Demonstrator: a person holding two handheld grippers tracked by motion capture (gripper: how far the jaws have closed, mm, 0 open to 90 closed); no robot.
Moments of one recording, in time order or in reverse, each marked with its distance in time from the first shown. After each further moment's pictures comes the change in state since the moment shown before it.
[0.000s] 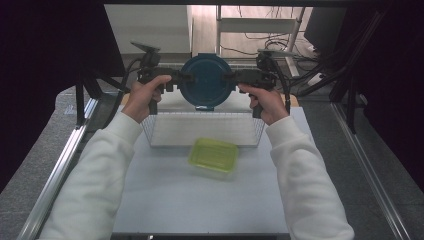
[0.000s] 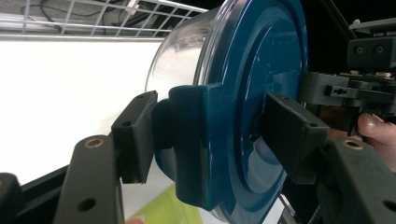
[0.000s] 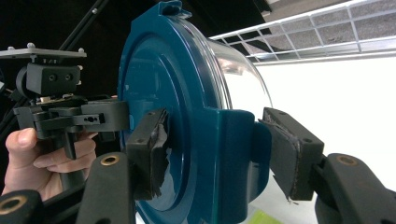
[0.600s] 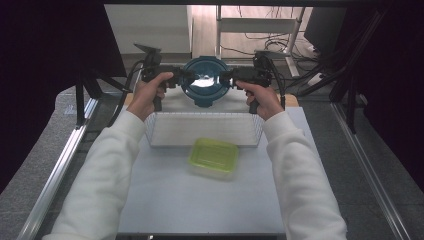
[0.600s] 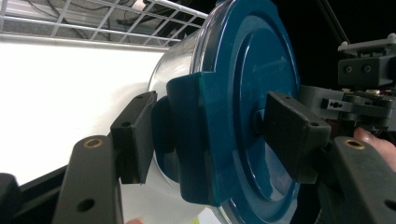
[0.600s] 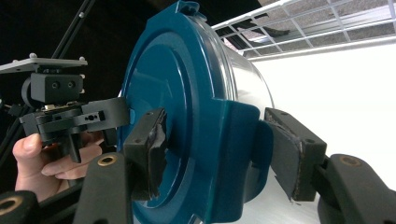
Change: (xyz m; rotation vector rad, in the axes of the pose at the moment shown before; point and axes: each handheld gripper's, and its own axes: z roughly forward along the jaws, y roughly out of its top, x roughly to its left) left arm 0.026 0.010 0.017 -0.032 -0.011 -0.111; right arm -0.025 0.012 0.023 0.042 -0.001 0.111
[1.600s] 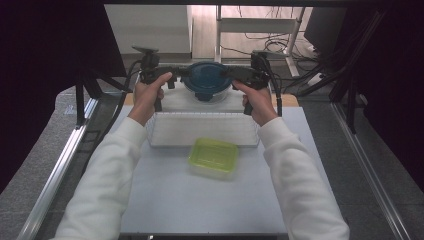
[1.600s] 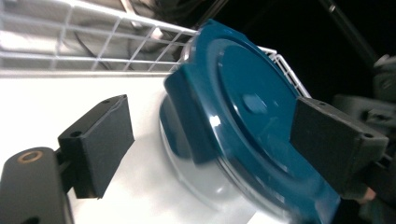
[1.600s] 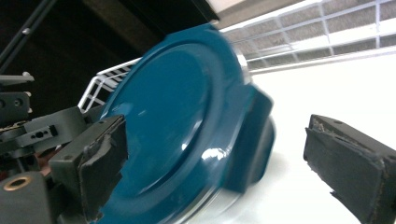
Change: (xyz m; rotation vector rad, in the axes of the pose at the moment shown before) left arm -0.004 -0.012 -0.010 -0.114 0.104 0.168; right arm 0.018 -0.012 0.000 -0.114 -0.191 -0.048
